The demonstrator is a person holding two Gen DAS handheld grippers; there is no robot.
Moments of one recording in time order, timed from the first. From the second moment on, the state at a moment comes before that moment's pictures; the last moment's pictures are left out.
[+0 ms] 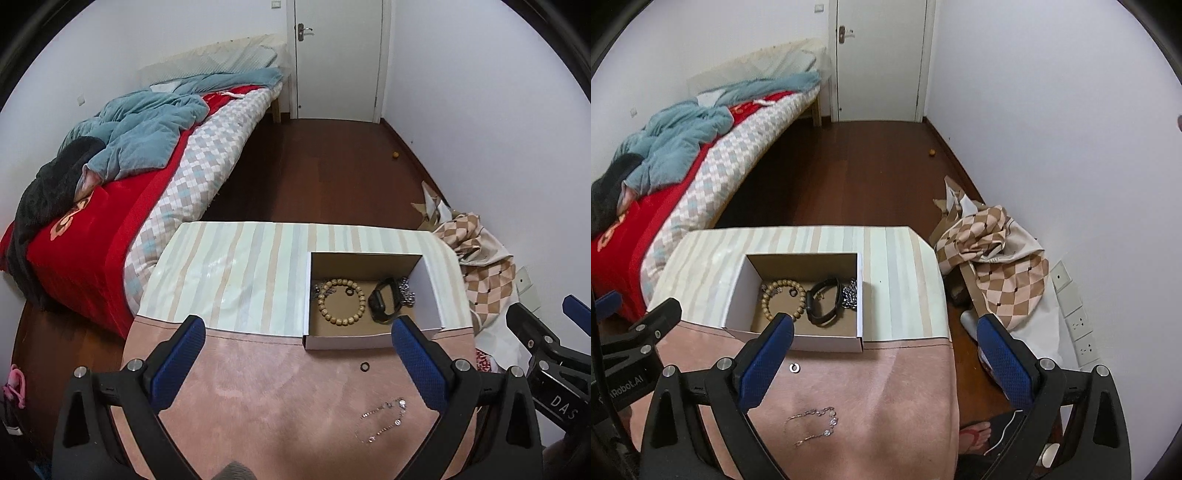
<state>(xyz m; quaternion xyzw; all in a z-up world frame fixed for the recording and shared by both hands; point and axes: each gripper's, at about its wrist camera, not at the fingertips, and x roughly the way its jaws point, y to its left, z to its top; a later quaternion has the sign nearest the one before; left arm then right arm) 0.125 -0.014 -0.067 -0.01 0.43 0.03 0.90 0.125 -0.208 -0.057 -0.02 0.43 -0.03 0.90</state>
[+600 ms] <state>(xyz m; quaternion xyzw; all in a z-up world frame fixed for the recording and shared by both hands) 0.087 0.012 -0.209 0.02 0.55 0.11 0.83 0.096 -0.198 -0.221 0.03 0.56 0.04 0.83</state>
